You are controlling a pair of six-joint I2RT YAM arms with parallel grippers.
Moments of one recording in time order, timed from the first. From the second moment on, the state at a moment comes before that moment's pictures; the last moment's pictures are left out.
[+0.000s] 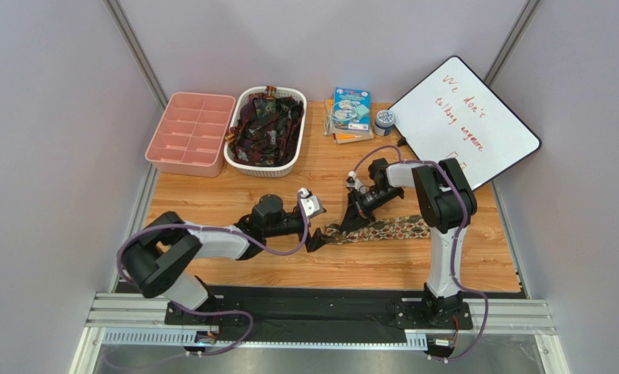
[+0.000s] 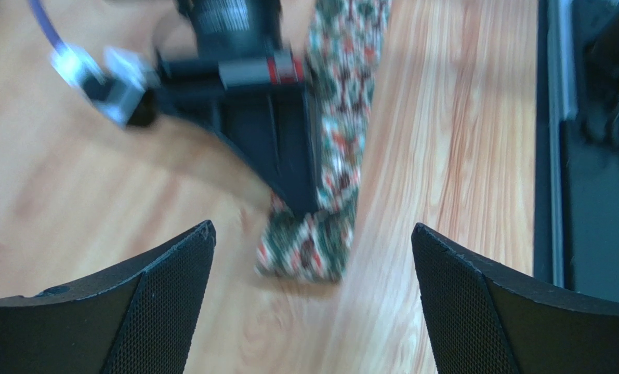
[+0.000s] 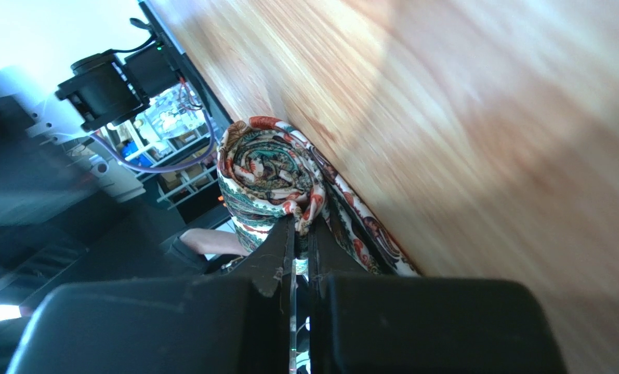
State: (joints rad) left arm -0.81 1.49 0.50 0.76 0.49 0.10; right arm 0.30 2.10 1.18 -0.74 -1.00 0.11
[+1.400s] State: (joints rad) left arm -0.86 1.75 0.74 0.40 0.31 0.32; right arm 0.28 1.92 1.15 -0.71 -0.91 0.15
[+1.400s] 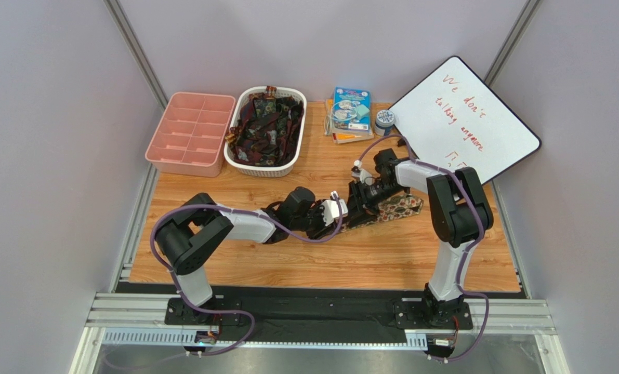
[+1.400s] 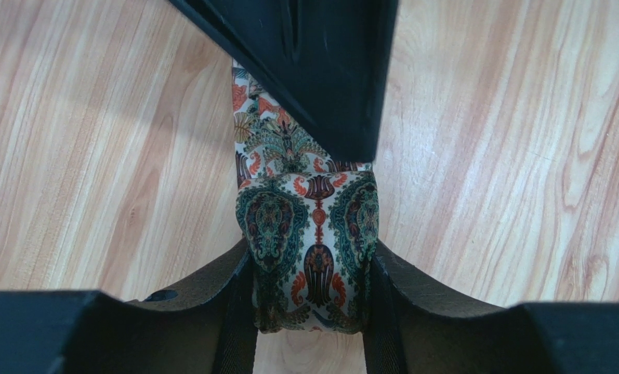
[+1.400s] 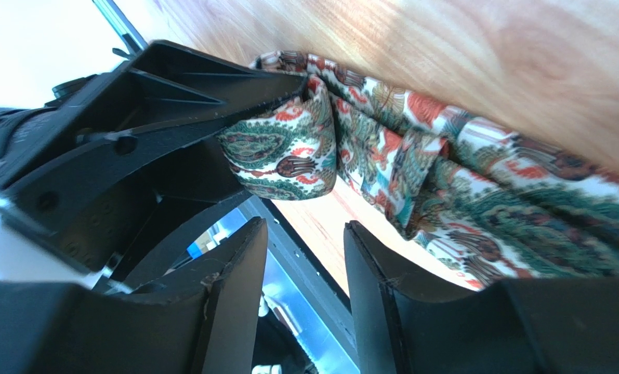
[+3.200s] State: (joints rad) left arm -0.87 1.74 0.89 -0.03 0.41 0.47; right arm 0.40 1.88 0.99 -0.36 -0.94 0.47
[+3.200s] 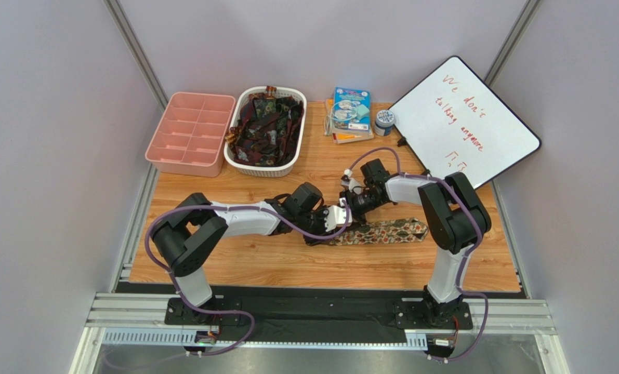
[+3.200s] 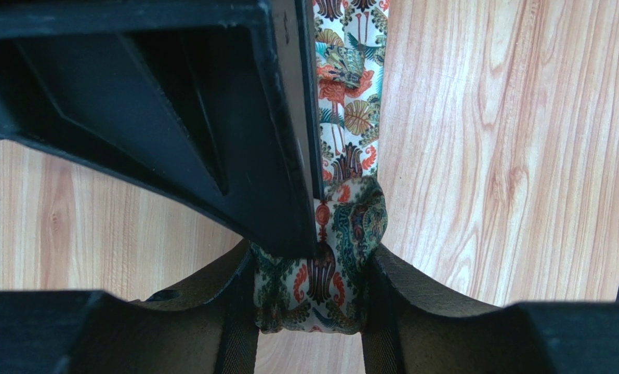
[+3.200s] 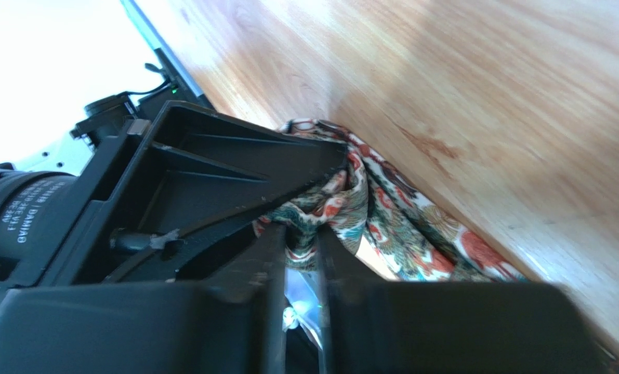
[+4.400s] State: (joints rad) left arm -0.81 1.84 0.64 0.73 0.55 0.27; right arm 0.29 2.00 1.08 -0.58 -0.93 0.24
